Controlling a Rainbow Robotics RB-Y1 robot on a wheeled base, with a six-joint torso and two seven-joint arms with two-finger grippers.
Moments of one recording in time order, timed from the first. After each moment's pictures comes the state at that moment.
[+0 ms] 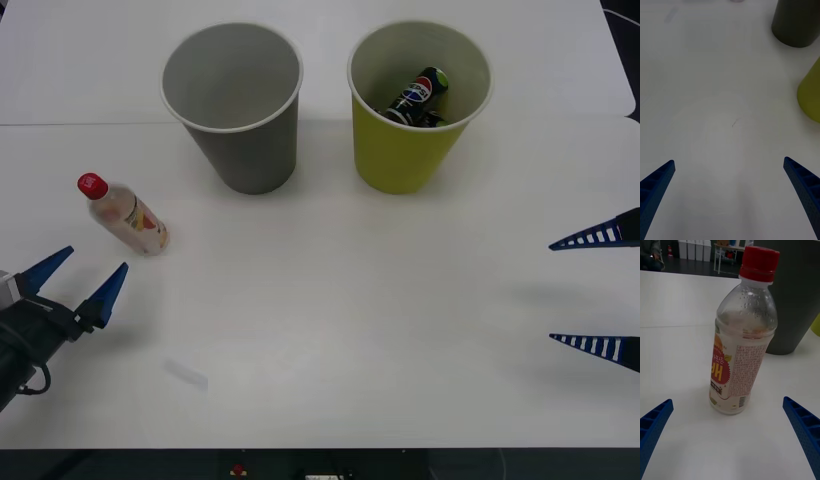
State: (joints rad) right arm 0.26 -1.13 -0.26 -2.01 1.31 -1.13 -0.09; left arm 0.06 1.00 -0.59 -1.33 0.64 -0.72 -1.22
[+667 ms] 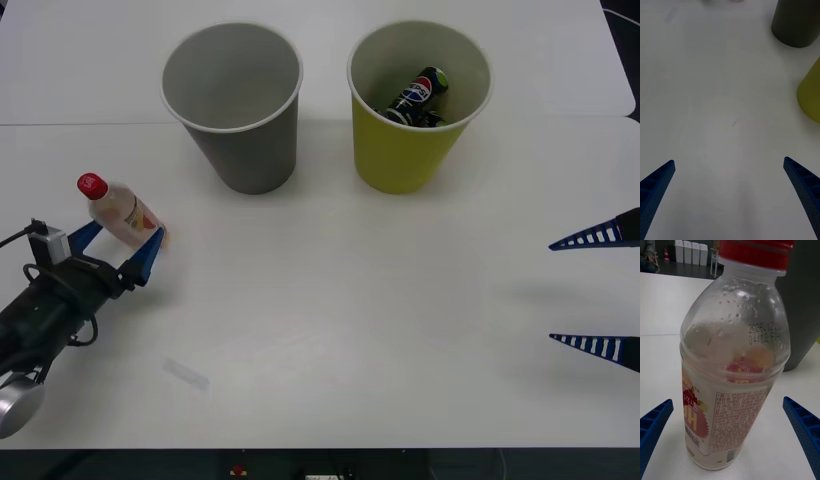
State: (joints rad) right arm 0.26 -1.13 -0.26 -2.01 1.31 -1.13 -0.09; left arm -0.18 0.91 -0.71 -1.20 0.70 -0.66 -1.23
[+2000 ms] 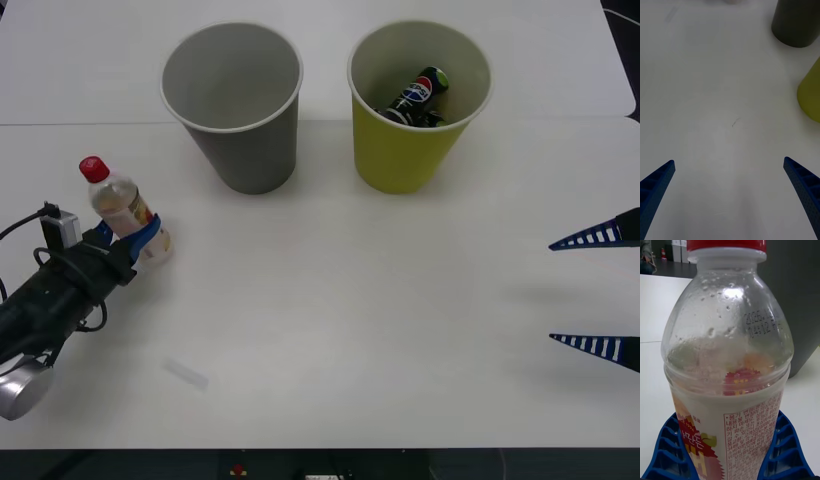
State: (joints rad) right arm 0.26 -1.13 -0.26 -2.01 1.31 -1.13 -0.09; left arm -0.16 0.90 -0.61 -1.28 0.60 -0.54 -1.21
